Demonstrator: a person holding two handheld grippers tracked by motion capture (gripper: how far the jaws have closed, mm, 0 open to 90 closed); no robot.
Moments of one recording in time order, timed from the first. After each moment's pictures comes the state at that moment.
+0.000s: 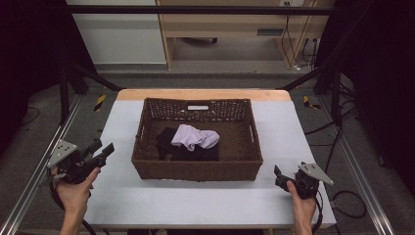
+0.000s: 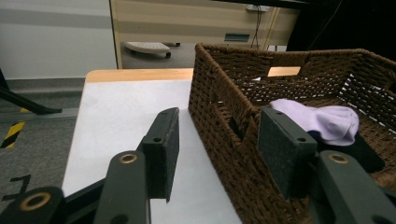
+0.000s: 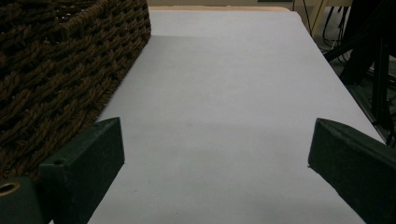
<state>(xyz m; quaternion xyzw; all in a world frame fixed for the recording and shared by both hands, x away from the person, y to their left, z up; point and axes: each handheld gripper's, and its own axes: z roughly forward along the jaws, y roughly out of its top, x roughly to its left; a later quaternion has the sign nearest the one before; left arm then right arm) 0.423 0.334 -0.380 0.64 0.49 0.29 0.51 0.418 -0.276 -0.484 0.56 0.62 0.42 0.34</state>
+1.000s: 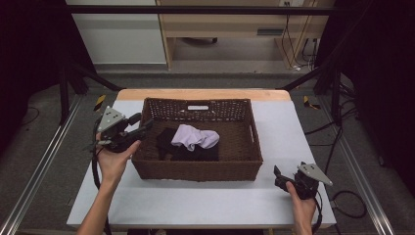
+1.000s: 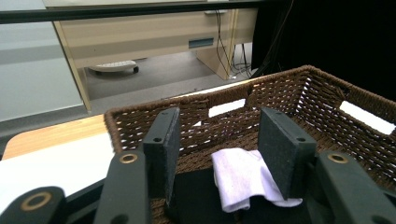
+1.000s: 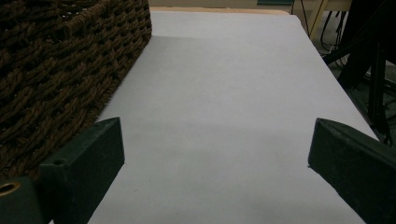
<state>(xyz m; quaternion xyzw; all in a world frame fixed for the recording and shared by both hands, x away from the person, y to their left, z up) 0.483 0.229 -0.330 0.70 0.42 0.29 0.51 0.417 -0.274 -0.484 0.56 0.63 0.41 0.35</state>
